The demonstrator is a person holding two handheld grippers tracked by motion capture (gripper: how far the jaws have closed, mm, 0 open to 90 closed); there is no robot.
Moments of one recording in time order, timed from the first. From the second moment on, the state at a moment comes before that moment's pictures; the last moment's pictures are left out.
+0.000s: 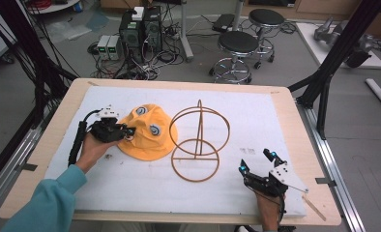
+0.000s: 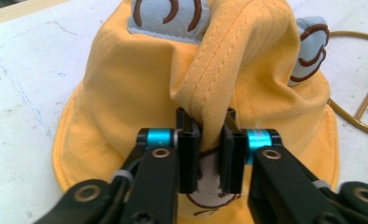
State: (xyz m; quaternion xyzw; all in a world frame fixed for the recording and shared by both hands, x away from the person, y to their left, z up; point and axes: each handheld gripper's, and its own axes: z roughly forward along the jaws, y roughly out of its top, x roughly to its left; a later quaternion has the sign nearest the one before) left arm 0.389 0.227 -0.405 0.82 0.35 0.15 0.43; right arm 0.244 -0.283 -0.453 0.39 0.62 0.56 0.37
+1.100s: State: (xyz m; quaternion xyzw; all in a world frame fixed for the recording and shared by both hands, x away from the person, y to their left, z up) left arm 0.373 0.257 -0.309 0.79 0.35 0.16 0.48; right arm 0.244 -0.283 -0.453 0.40 0.62 0.56 0.37
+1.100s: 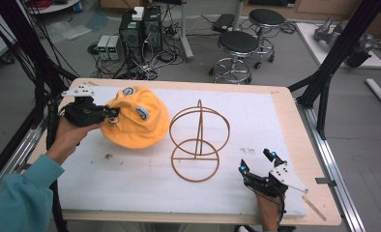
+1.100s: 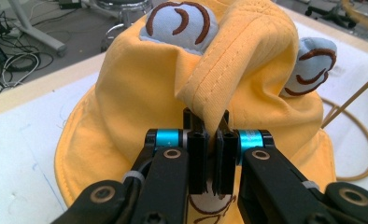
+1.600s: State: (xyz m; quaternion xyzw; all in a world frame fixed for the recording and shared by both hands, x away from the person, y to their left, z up) left arm 0.369 0.253 -0.241 0.78 0.33 0.20 0.50; right arm 0.243 -0.283 -0.453 0.40 0.62 0.56 0.37
